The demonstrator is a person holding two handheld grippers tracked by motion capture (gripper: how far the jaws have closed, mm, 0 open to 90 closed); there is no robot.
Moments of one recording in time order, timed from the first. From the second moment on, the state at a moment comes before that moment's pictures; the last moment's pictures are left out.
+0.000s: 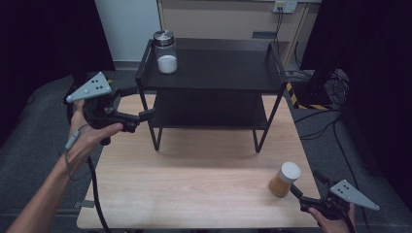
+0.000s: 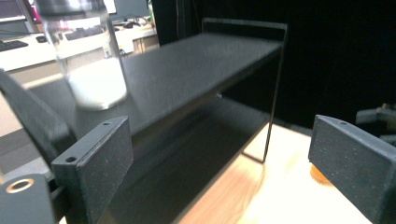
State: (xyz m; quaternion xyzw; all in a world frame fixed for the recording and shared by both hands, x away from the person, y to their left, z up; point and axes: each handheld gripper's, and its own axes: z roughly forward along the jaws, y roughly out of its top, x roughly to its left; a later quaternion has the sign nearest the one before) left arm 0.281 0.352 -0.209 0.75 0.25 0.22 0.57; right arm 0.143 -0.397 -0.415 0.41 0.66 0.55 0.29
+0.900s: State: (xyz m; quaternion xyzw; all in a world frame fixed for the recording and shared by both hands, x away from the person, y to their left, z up) left arm 0.258 0.378 -0.321 0.75 0.27 0.21 0.57; right arm 0.142 -0.397 -0.415 0.42 0.66 0.55 0.30
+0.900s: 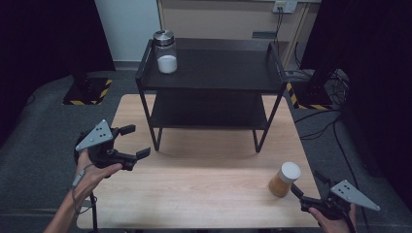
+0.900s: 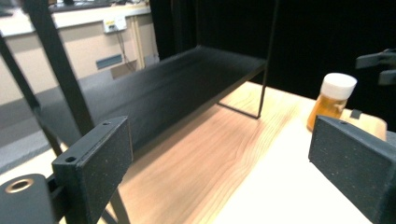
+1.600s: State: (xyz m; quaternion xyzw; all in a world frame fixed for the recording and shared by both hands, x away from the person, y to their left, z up) left arm 0.241 0.382 -0.386 0.76 0.31 0.21 0.53; right arm 0.142 -0.395 -0.415 0.41 0.66 0.55 0.30
